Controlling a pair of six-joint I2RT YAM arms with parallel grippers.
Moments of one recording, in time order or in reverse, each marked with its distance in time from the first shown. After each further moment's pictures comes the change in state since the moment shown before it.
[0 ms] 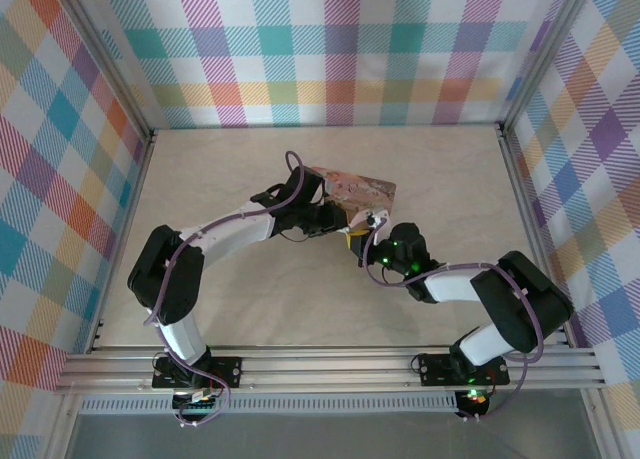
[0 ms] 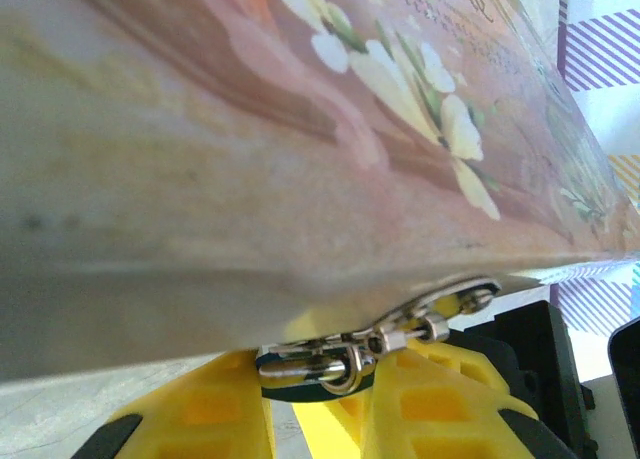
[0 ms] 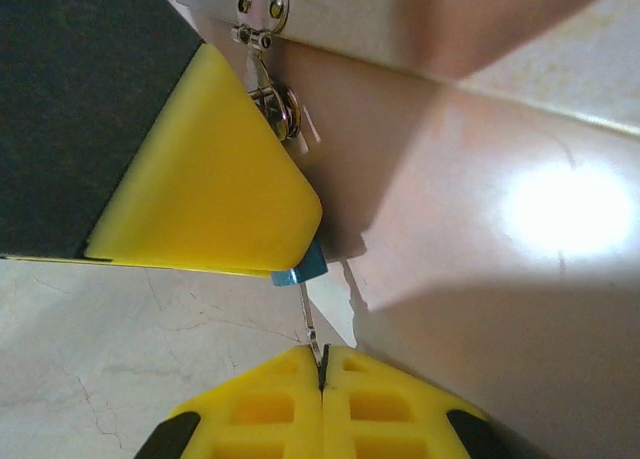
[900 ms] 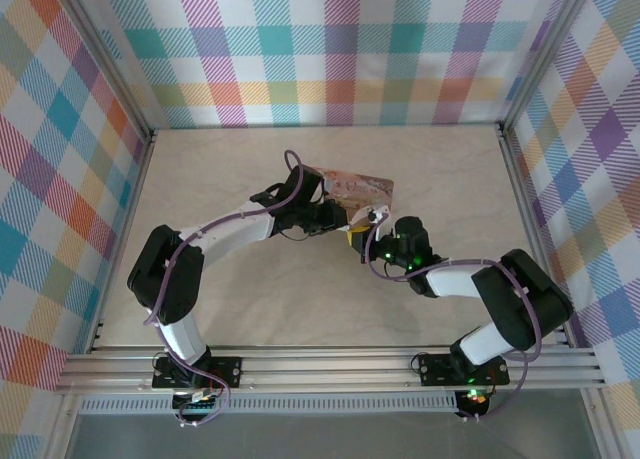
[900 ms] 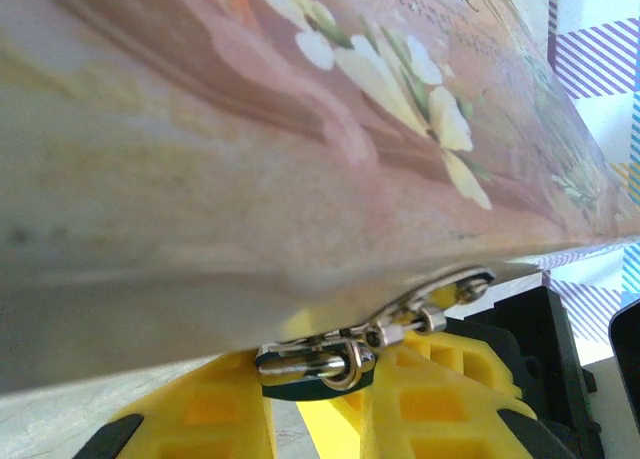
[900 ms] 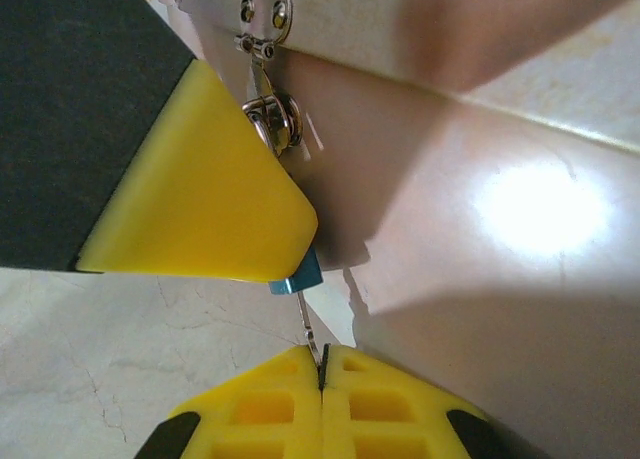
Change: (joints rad) left arm 0.002 0.000 0.000 0.017 0.000 -0.009; right arm -0.043 0.009 0.031 -0.027 -0.094 -0.022
